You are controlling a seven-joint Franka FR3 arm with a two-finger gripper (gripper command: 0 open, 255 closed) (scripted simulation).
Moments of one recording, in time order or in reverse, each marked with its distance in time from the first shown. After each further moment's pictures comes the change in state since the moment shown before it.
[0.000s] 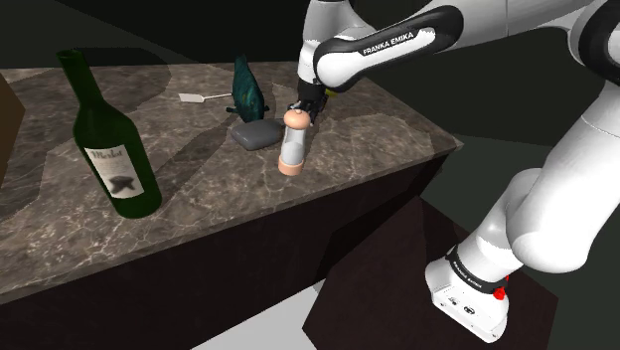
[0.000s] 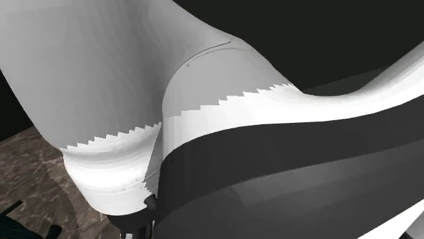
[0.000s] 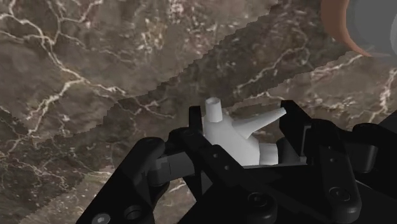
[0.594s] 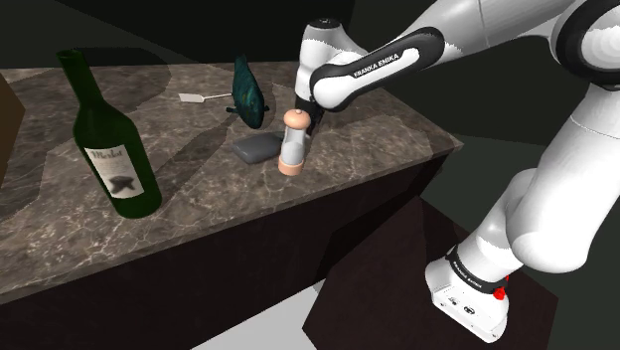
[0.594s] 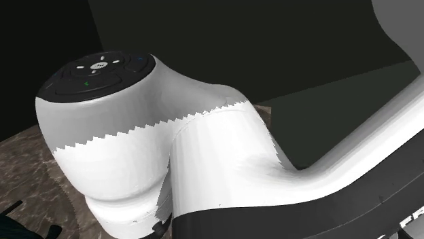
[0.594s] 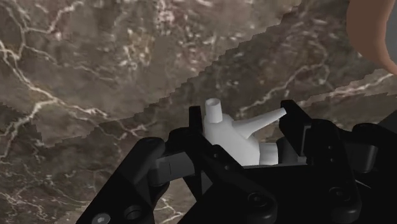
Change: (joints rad) arm -0.001 0.063 -0.002 -0.045 -0.011 0.108 0.018
